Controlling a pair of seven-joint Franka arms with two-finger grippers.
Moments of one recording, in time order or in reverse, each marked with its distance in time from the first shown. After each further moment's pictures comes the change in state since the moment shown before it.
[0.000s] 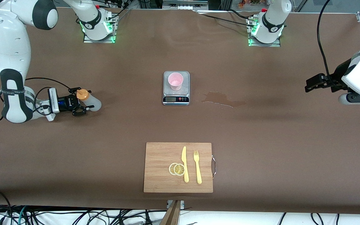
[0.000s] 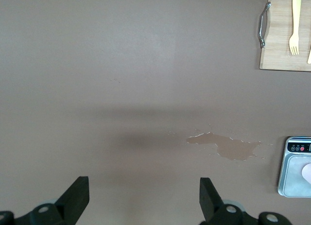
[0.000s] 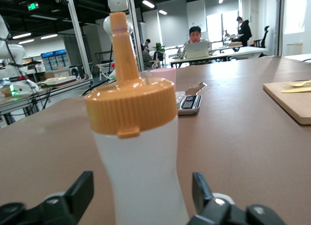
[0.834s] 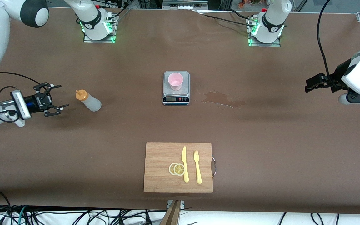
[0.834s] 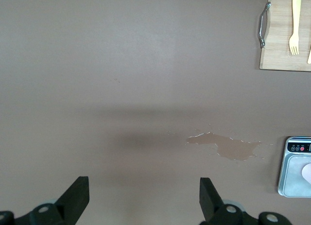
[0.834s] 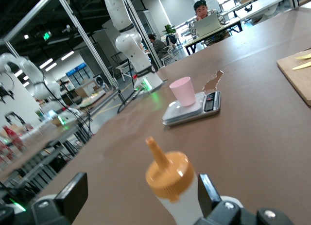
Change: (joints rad) left arm 0.000 0.000 0.000 0.000 0.000 0.000 0.000; right arm -0.066 -0.058 -0.064 0.286 -0.105 -0.292 0.545
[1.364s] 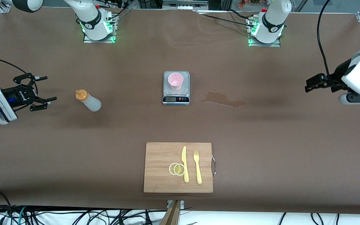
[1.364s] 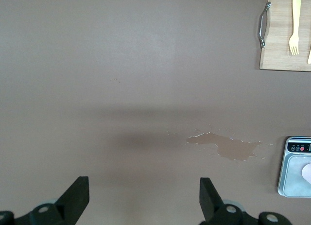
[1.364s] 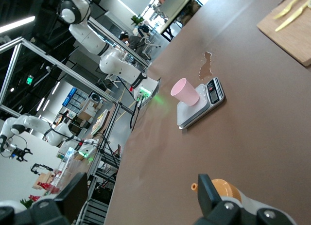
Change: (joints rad) left arm 0.000 0.000 0.000 0.000 0.000 0.000 0.000; right arm 0.023 -0.142 0.001 0.040 -0.002 -0.021 0.574
